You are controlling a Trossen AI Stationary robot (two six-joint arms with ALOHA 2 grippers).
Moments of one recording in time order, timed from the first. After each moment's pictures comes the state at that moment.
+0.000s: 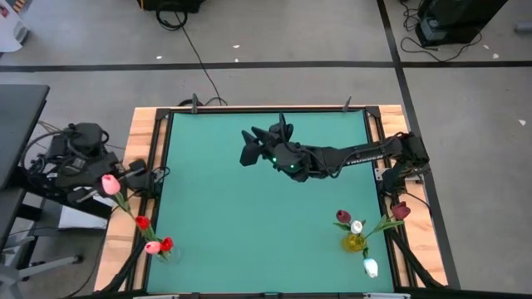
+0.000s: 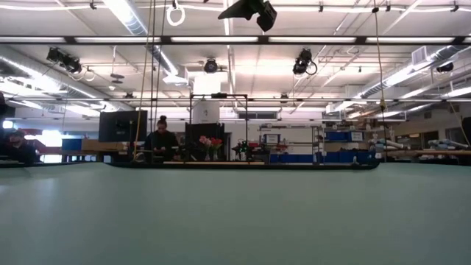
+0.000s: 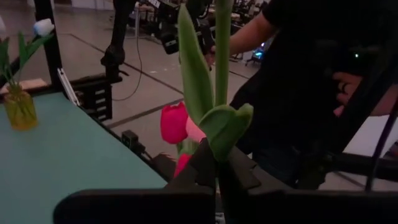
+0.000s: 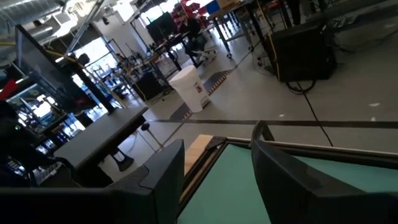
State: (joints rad) left arm 0.08 0.35 1.03 -0.95 1.01 0.07; right arm 0.09 1.78 1.52 0.09 0.86 0.69
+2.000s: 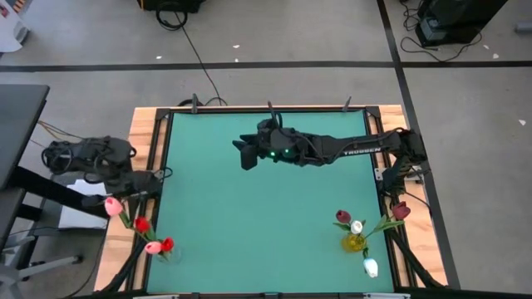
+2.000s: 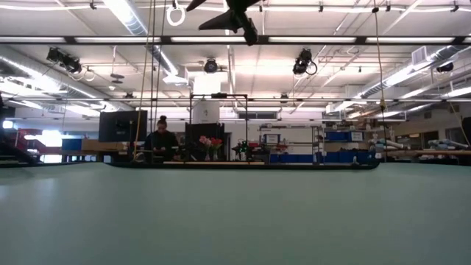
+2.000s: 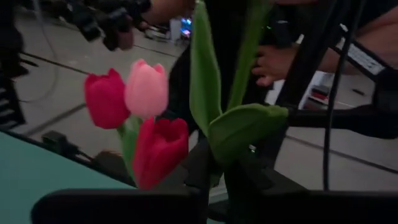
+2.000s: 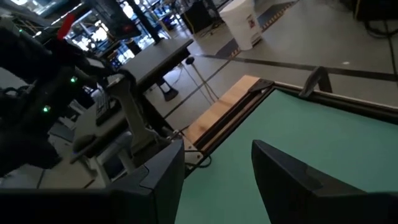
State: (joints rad) left arm -0.23 0.41 0.81 -0.73 1.04 0.13; right arm -0.01 1.78 1.52 0.00 0.37 0.68
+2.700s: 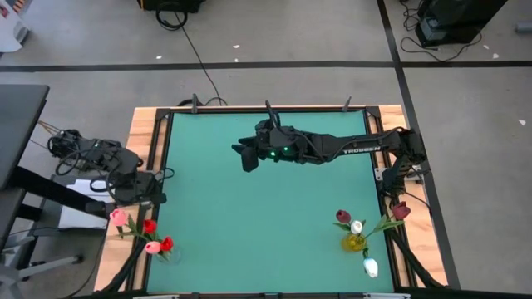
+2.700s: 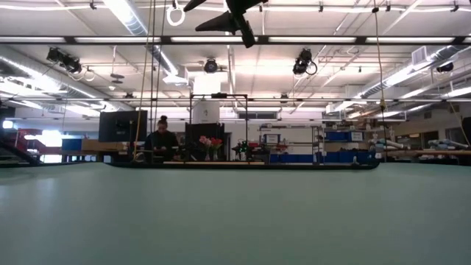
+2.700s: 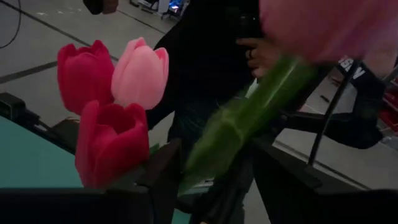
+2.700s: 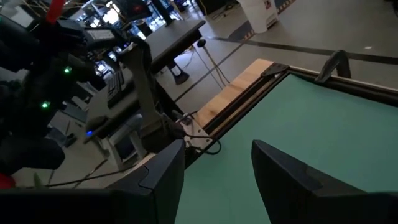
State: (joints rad) left arm -0.42 0.53 0.83 -0.68 0.94 -0.06; right arm -0.03 1.78 1.52 -0.02 0.27 0.68
